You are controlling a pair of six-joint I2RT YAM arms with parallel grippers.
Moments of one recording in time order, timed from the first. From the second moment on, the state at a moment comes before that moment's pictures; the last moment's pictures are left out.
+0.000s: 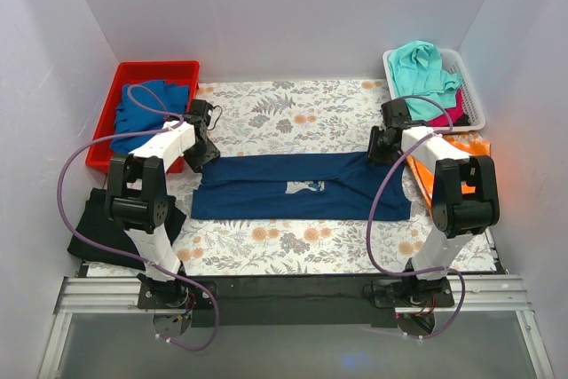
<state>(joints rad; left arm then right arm) -0.17 1.81 1.30 -0.76 -0.26 -0.84 0.16 1.73 1.16 -0.54 -0.05 0.34</state>
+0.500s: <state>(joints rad) -0.17 1.81 1.30 -0.76 -0.25 -0.82 0.19 1.79 1.18 -0.53 -0.10 0.34</state>
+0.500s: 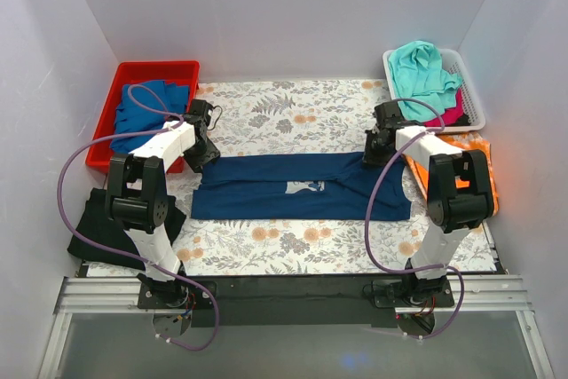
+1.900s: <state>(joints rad) -0.17 1.87 1.31 -0.73 -0.25 -0.79 0.37 1.26 0.87 -0.77 -0.14 0.29</state>
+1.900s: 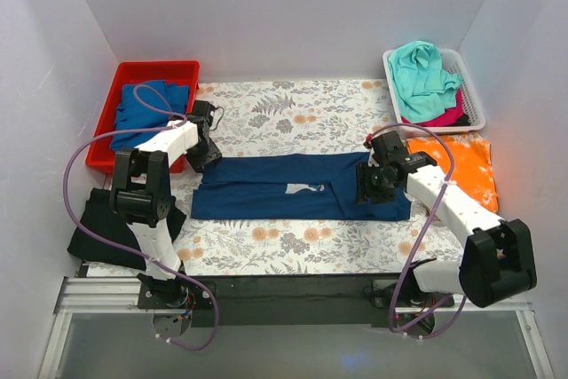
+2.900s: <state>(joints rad) -0.17 1.77 1.32 -0.64 -0.11 -0.65 0.30 2.33 1.96 -0.85 0.15 0.33</state>
